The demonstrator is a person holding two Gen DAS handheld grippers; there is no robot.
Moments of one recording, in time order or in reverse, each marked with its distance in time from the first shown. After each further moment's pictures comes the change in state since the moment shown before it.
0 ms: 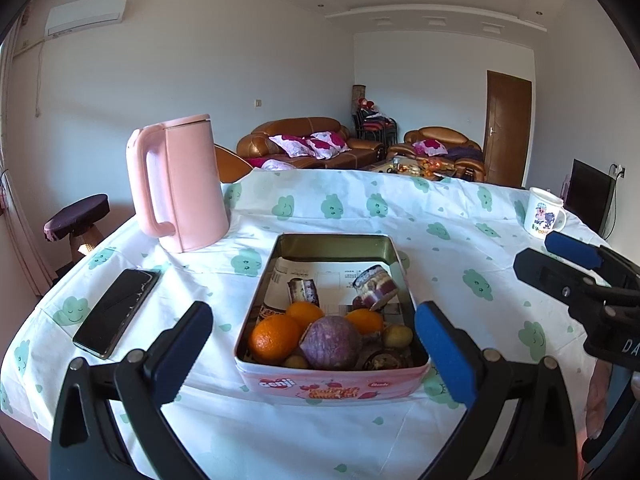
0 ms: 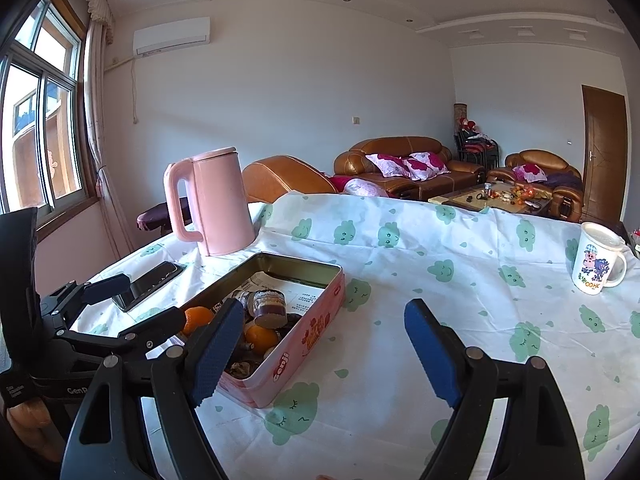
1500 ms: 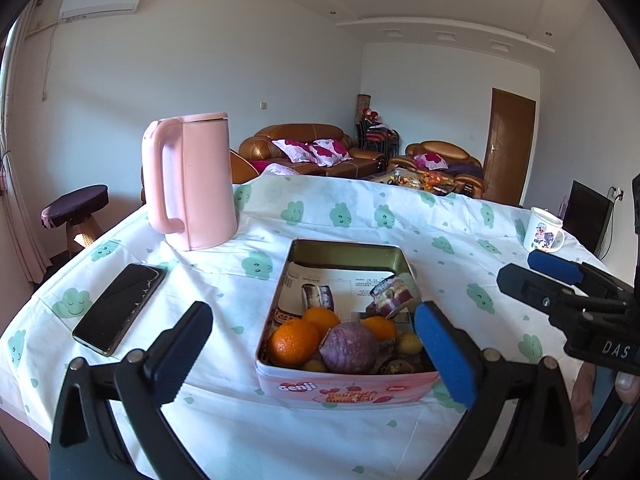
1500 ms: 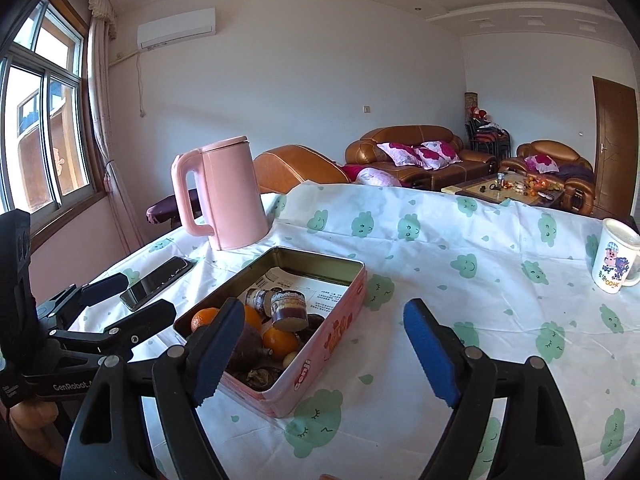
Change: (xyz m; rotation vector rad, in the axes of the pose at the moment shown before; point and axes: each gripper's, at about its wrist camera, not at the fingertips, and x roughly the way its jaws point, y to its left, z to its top) left arm -0.005 0.025 -0.001 -0.058 -0.026 -0.025; right arm 0.019 0.012 0.004 0.000 0.039 0.041
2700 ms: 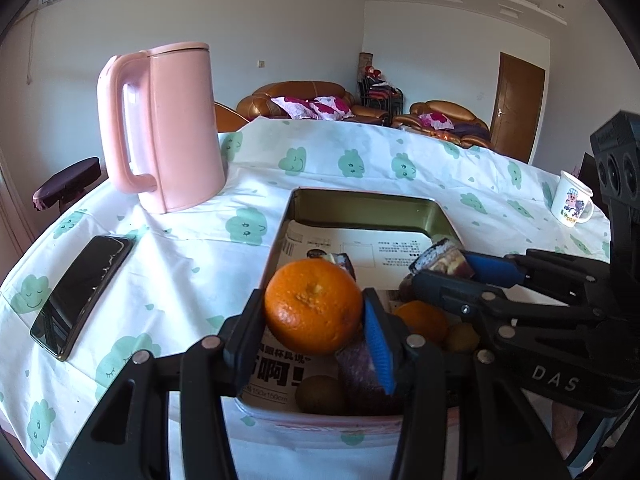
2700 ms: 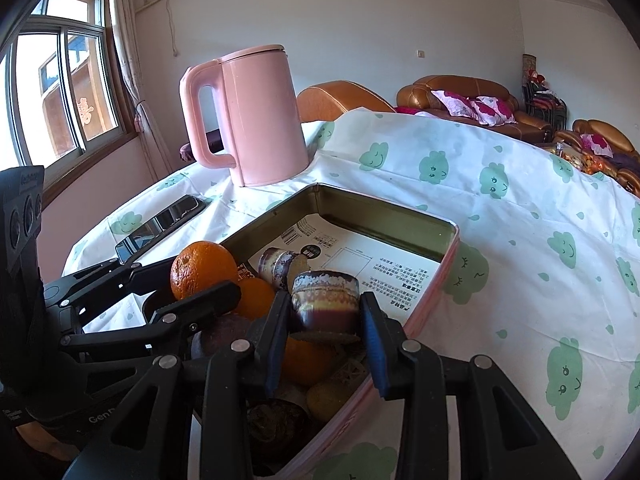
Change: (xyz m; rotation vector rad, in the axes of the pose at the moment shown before) left arm 0.084 0.006 -0.011 0.012 0.163 0.007; right arm 0.121 0.022 -0.009 -0.081 0.232 0.181
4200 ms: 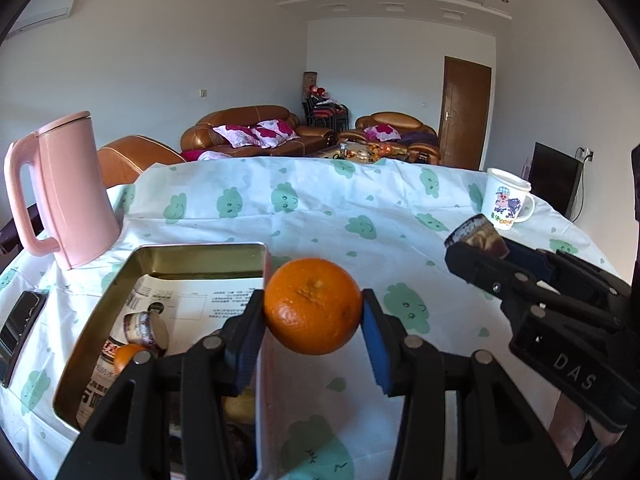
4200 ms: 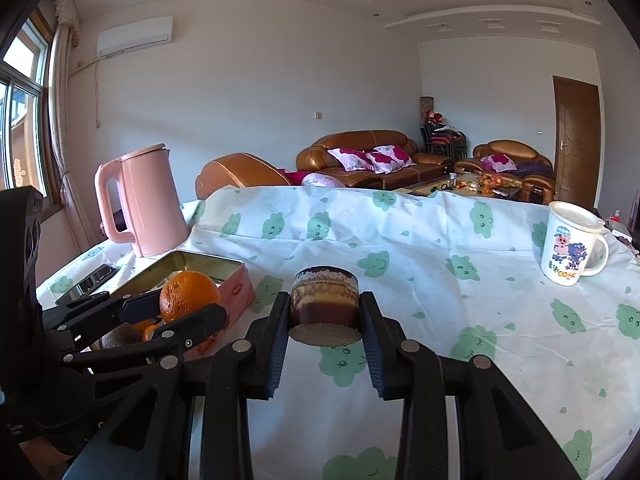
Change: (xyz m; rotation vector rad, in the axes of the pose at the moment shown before) left arm -0.002 -0.125 0.020 0.111 -0.085 -0.138; right arm -0.122 -0.088 -0.034 0.128 -0.261 -0.301
